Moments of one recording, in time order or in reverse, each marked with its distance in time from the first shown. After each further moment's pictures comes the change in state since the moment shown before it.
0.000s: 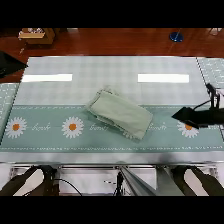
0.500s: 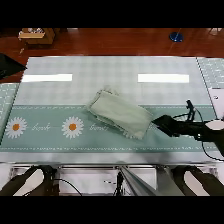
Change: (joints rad) left arm 0.000 0.000 -0.002 0.033 -0.002 0.000; right arm 0.236 -0.048 -0.303 0.415 -0.344 -0.044
